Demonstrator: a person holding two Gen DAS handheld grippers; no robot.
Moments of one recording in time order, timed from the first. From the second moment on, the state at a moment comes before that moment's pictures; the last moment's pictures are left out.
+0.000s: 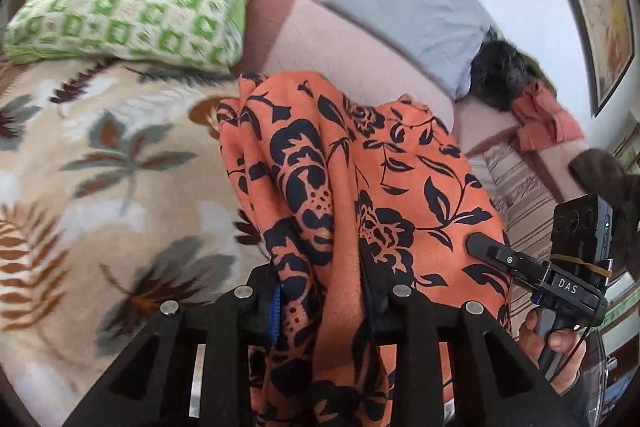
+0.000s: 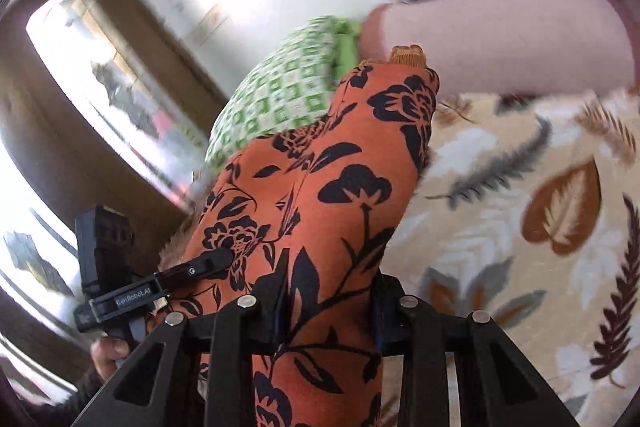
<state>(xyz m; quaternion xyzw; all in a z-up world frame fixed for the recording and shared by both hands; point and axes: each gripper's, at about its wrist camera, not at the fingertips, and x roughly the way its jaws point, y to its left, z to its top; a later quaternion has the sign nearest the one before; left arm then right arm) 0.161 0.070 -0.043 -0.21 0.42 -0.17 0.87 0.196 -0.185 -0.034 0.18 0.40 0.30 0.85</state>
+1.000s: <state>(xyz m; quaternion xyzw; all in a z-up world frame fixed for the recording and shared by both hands) 0.128 0.033 -0.089 -0.06 0.48 -0.03 0.87 0.130 -0.221 -0.094 0.17 0.45 0.20 0.86</state>
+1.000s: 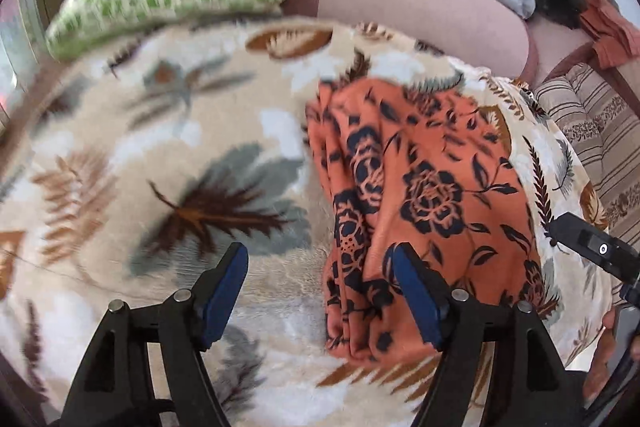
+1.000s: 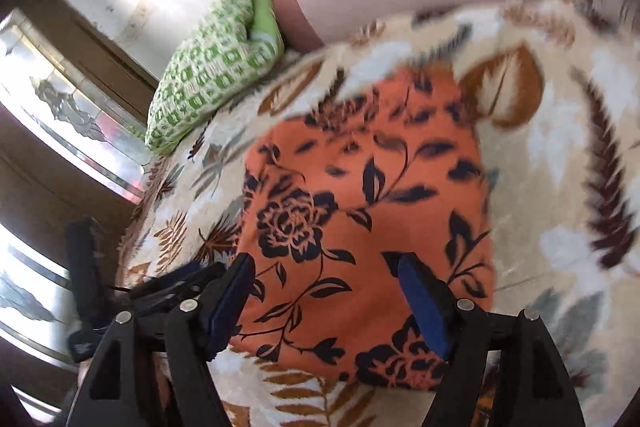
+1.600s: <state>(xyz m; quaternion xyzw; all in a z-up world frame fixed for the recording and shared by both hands) 0.023 0.022 -0.030 -0.02 0.40 0.01 0.92 0.028 -0.212 -0.069 0.05 0.38 0.07 0.92</state>
